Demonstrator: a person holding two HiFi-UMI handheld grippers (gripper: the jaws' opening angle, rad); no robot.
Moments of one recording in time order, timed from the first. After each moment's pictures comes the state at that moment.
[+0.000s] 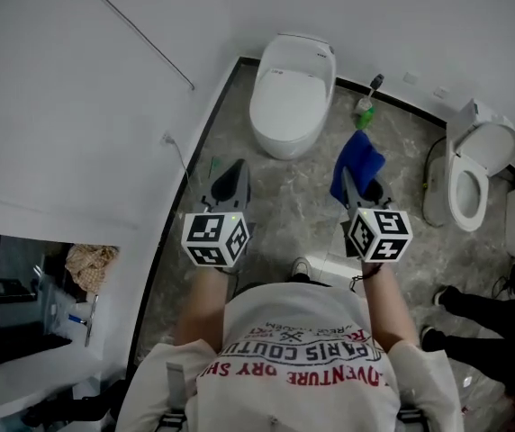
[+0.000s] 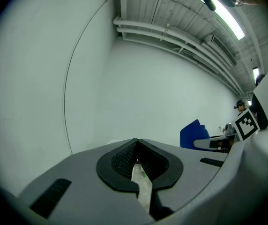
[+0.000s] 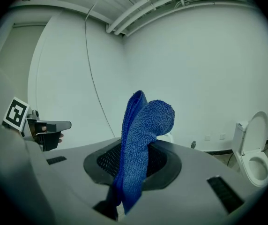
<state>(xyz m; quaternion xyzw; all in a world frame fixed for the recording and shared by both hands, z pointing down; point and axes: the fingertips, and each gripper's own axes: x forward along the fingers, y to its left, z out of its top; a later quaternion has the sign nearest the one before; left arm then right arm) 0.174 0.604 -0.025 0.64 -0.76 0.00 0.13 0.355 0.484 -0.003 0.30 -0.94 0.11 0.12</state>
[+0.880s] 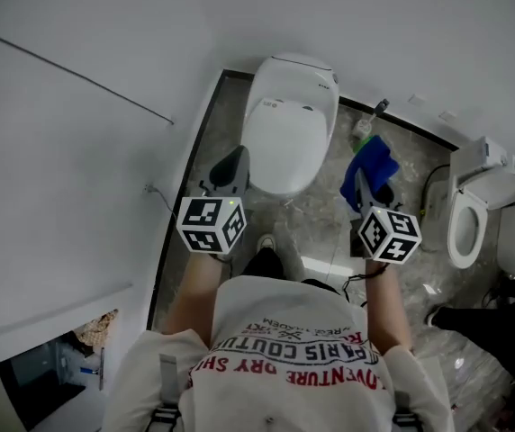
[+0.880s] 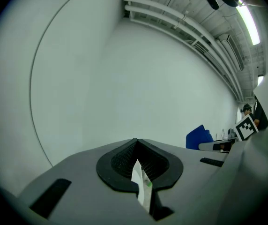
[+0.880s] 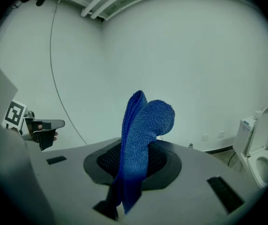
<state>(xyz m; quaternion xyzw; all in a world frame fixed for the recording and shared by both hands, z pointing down) -0.042 0.309 0.006 0.67 -0.72 0.00 0.17 0.188 0.201 0.035 0.38 -0.90 0.16 0.15</state>
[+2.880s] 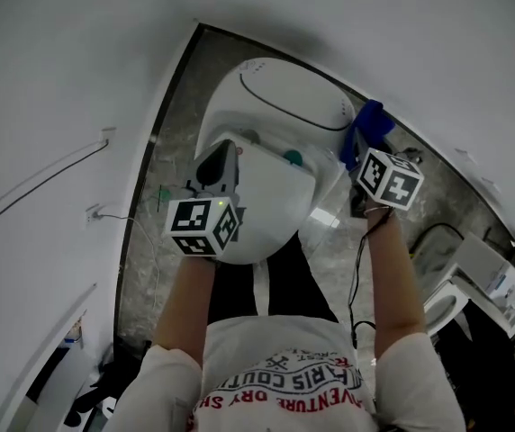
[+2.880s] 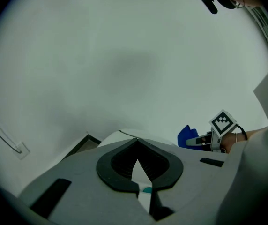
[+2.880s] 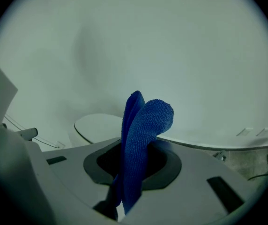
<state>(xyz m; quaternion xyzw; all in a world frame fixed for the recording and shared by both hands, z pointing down) -0.213 -0.161 0.341 0.53 -0.77 0.05 0.34 -0.031 -0.361 0.417 0.29 -0.83 0.28 0.38</state>
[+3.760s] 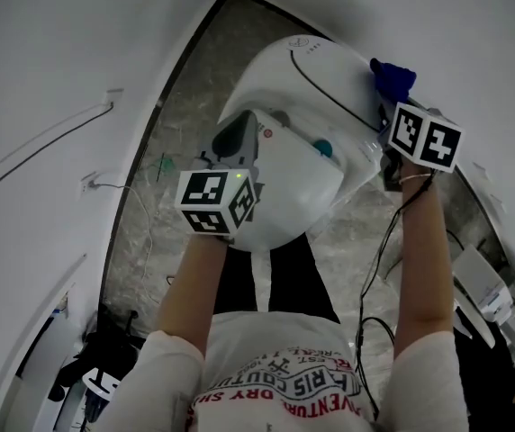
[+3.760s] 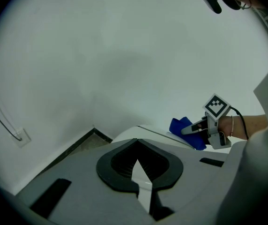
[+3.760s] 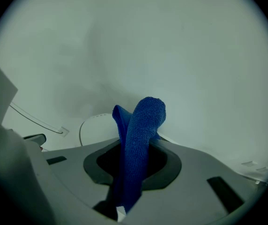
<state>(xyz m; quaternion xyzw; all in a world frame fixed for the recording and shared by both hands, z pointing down) -0.269 -0.137 0.391 0.49 -0.78 0.01 0.38 -0.148 -0.359 0.428 0.20 -0.83 0.23 0.47</state>
